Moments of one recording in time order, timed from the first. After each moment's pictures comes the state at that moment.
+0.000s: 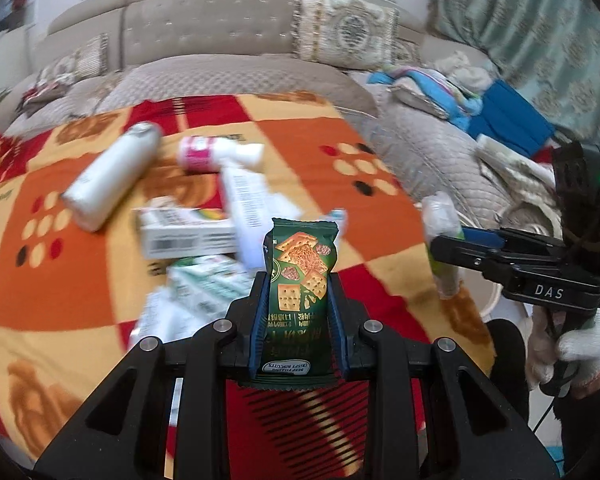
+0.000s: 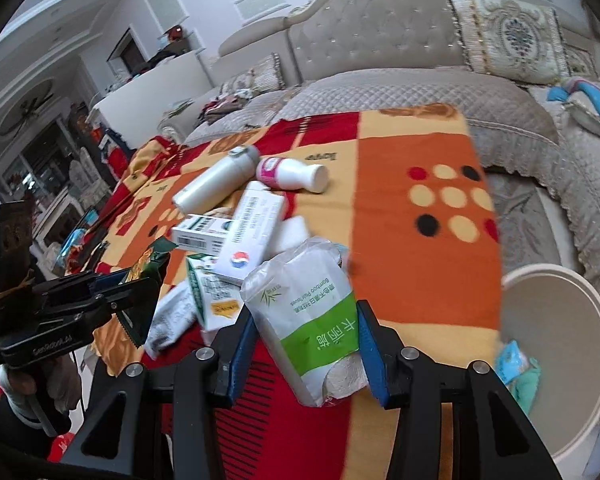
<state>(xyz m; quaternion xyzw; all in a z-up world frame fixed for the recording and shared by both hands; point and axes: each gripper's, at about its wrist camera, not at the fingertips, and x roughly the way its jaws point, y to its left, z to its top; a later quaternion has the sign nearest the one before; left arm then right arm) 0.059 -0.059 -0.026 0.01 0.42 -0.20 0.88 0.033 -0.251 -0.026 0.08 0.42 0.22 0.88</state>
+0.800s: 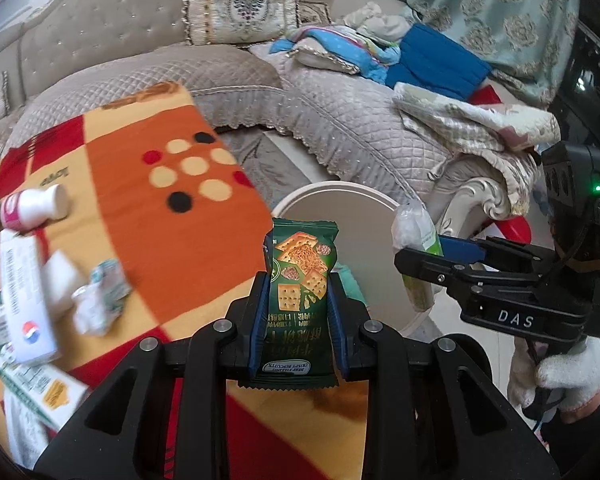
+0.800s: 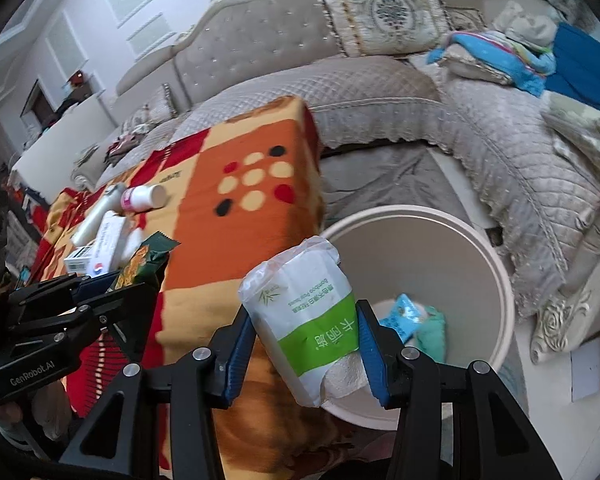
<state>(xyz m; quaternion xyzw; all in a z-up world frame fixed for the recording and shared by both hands) 0.079 -0.248 -0.051 0.07 0.43 -0.33 0.84 -0.001 -0.407 -0.051 0.13 0.43 0.06 0.89</state>
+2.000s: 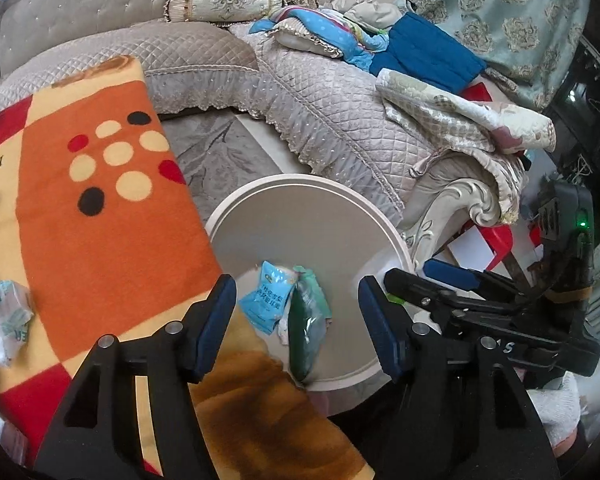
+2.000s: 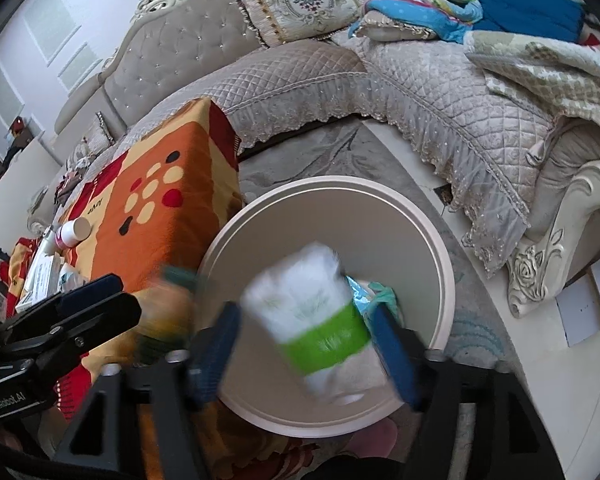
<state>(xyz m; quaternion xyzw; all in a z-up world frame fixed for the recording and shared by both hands) 0.104 -0.304 -0.083 0.03 0.47 -0.35 0.81 -0.001 -0.475 -0.094 0.19 0.45 -0.04 0.87</state>
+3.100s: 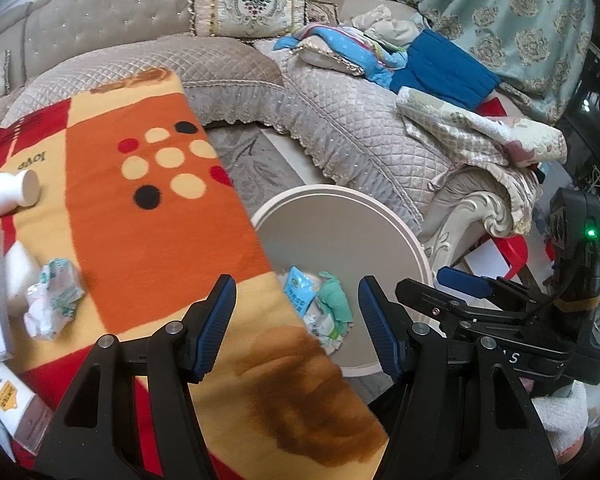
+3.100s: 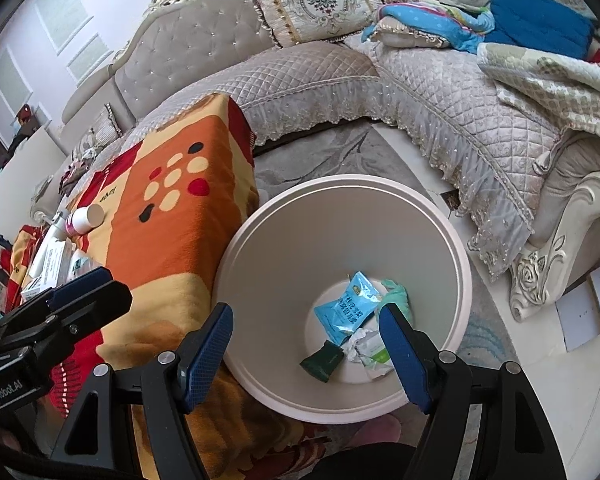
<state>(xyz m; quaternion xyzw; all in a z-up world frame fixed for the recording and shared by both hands) 0.092 -0.269 -0.070 0.03 0.44 -0.31 0.84 -0.007 -0.444 -0.083 0.17 0.45 -0.03 0.88</state>
